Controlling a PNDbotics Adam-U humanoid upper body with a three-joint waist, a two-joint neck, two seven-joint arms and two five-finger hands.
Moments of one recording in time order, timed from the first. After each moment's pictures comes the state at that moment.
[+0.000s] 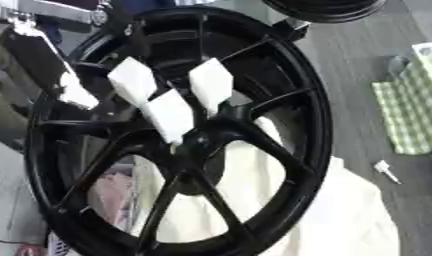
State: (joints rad) left arm -1.19 0.79 -0.57 -1.57 -0.24 -0.10 -0.91; right arm -0.39 -0.91 -0.09 -1.94 -0.24 0.39 -0.71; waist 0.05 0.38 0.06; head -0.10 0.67
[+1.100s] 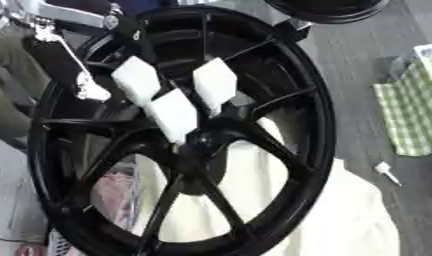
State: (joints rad) left arm -1.19 0.76 -0.58 -1.51 -0.27 -0.10 -0.91; right arm -0.39 -0.90 -0.09 -1.94 -0.25 0.38 -0.72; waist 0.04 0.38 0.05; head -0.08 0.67
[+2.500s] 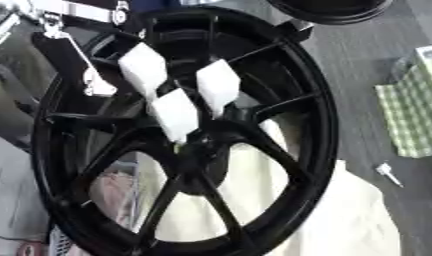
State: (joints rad) left arm -1.19 0.74 -0.52 -1.52 -0.18 -0.03 -0.91; right arm -0.39 -0.89 -0.09 -1.93 -0.25 0.37 -0.73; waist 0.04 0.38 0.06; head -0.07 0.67
